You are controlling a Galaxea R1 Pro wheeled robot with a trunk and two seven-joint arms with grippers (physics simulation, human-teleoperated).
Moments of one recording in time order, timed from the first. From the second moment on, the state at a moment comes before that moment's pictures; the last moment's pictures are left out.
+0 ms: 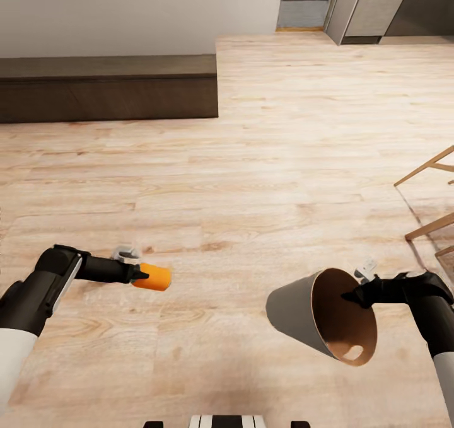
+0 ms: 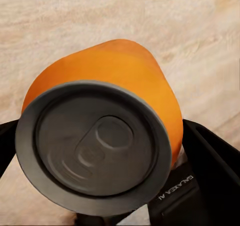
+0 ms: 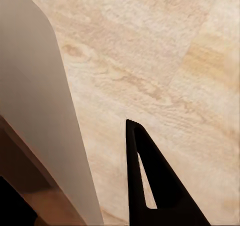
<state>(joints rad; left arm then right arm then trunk) -0.78 0.38 -0.08 -1.14 -0.08 1.04 -0.98 -0.67 -0.35 -0.24 -1.07 0.70 0.54 1.13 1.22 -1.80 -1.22</state>
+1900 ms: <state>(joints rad) -0.48 0.21 -0.06 -0.85 -0.02 0.37 -0.73 -0.59 -0.13 -0.43 -1.07 0.64 0.46 0.78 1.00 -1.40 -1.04</state>
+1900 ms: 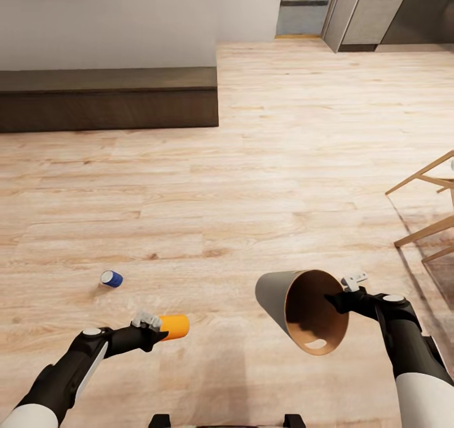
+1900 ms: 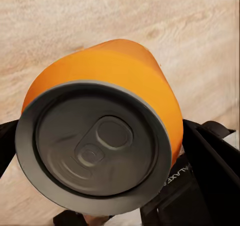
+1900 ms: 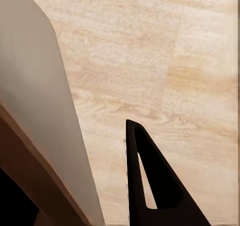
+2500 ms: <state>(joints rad) -0.74 0.23 0.11 -1.30 0.00 0.91 -1.30 -0.86 -0.16 -0.31 -0.88 0.72 0.83 0.90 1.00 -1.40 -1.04</state>
